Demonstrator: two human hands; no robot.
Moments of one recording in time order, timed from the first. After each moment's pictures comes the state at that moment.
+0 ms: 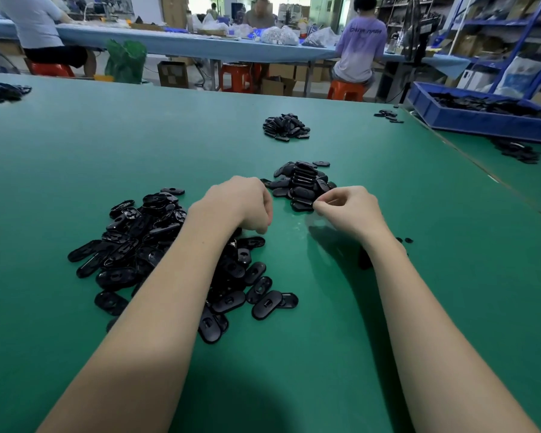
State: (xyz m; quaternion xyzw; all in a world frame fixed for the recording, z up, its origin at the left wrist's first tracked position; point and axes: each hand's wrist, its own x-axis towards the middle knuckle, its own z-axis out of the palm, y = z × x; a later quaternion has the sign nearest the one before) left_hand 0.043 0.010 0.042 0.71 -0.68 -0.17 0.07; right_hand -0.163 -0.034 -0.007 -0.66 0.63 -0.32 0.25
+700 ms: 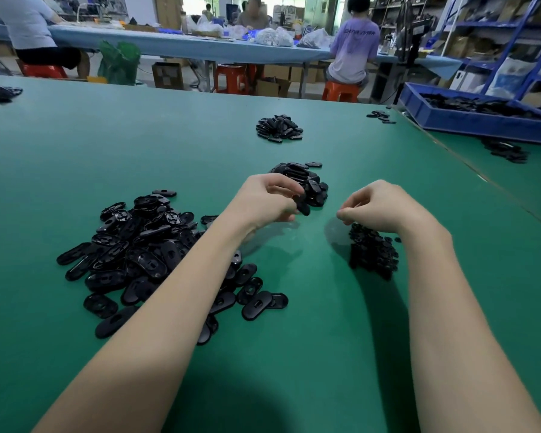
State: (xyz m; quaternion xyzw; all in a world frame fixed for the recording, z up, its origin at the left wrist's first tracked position) left_hand 0.004 0.013 0.025 0.55 -0.53 -0.47 0.45; right_hand -0.213 -0.025 0.037 -0.71 0.66 -0.13 0.21
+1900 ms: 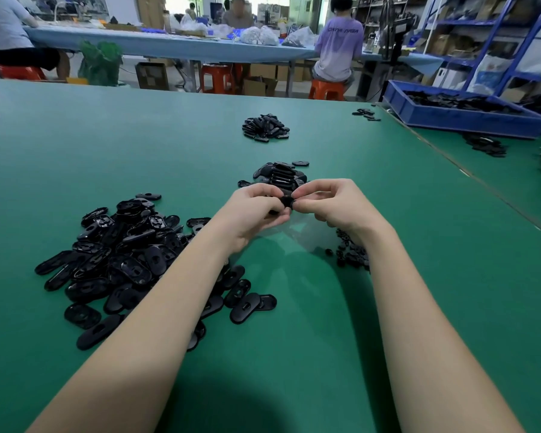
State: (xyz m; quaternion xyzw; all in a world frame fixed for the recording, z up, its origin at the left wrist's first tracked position) left_hand -0.005 0.007 0.011 0.48 -0.39 -0.59 0.51; right_hand -0.175 -0.011 0.023 -0.64 0.53 -0.37 0.43
